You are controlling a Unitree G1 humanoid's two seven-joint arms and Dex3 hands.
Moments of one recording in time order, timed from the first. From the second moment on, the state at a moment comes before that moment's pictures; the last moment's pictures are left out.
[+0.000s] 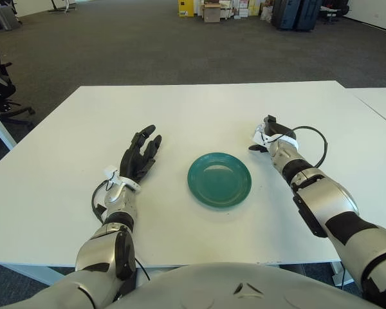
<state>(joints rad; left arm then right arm) -0.36 0.09 0.39 1.13 -0.37 -0.60 -0.73 -0.80 -0.16 0.43 1.33 -0.63 0.17 -0.31</state>
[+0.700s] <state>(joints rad) -0.36 0.09 0.39 1.14 -0.37 -0.59 -0.73 -0.79 -0.18 0.46 1.28 -0.64 0.00 -0.42</state>
